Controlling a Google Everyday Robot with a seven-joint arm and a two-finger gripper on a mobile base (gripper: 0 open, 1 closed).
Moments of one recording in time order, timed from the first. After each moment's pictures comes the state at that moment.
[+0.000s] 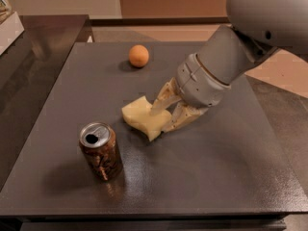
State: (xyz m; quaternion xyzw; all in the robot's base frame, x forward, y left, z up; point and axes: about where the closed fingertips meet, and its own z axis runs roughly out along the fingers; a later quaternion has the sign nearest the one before) arm 0.432 -0.028 0.884 -0.84 0.46 0.14 0.24
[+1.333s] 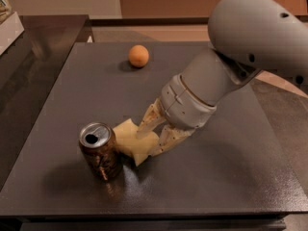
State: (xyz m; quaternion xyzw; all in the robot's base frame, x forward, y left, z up) arm 0.390 0.000 0.866 -0.85 0.43 0.17 0.24
